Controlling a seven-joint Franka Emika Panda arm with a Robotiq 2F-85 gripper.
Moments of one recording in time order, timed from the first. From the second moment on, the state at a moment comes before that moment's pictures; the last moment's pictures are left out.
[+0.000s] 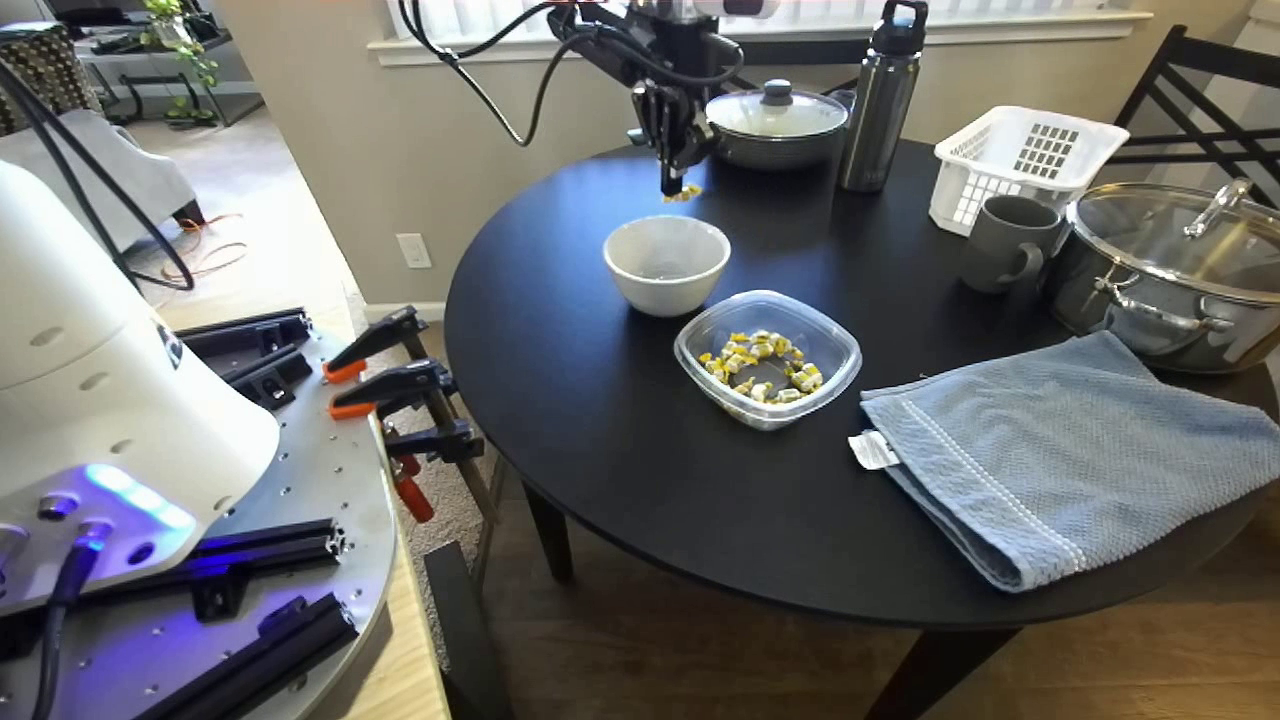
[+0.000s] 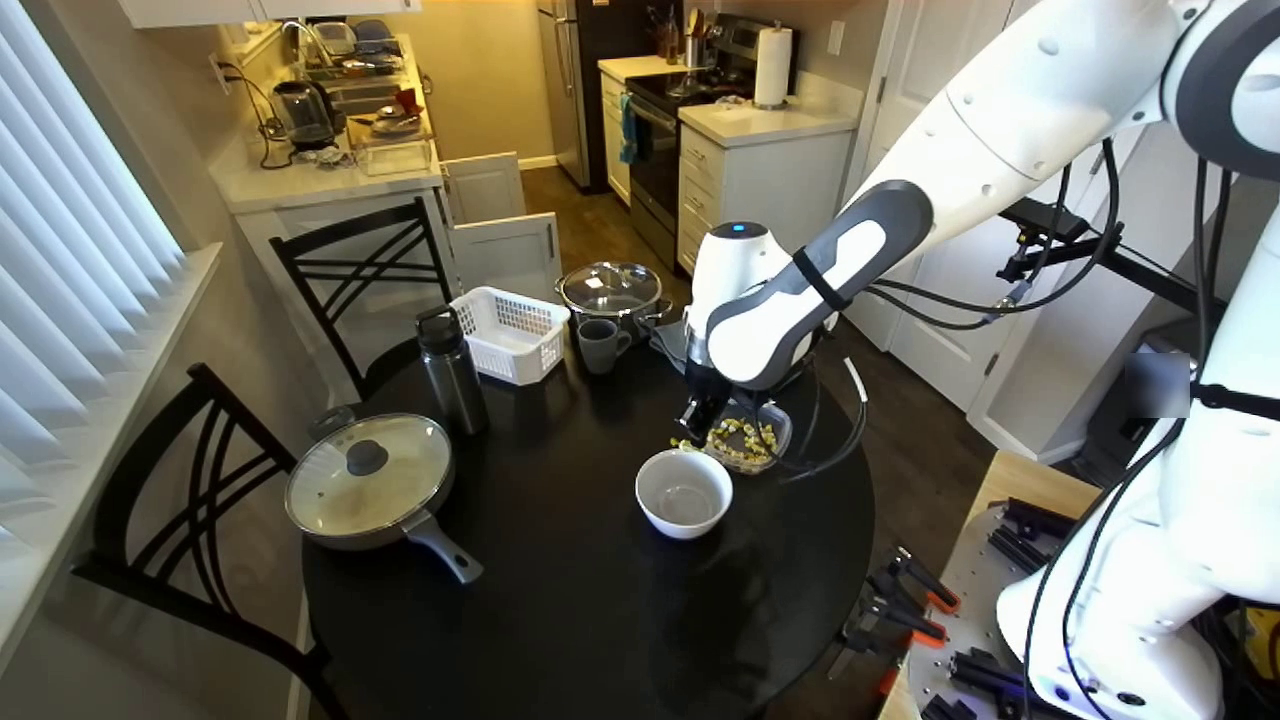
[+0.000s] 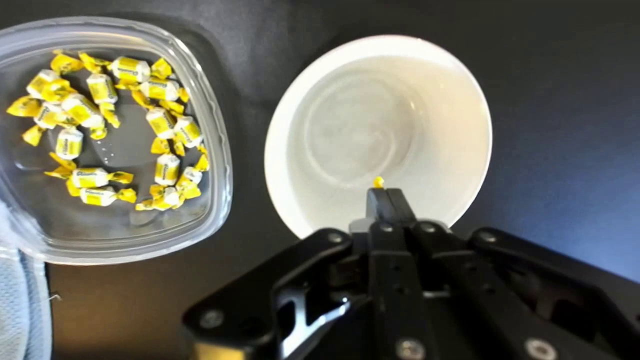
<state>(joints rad) 0.01 0.20 0.13 -2.39 0.14 2.63 -0.02</state>
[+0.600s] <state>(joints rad) 0.03 0.19 0.06 -2.40 0.05 2.60 0.02</state>
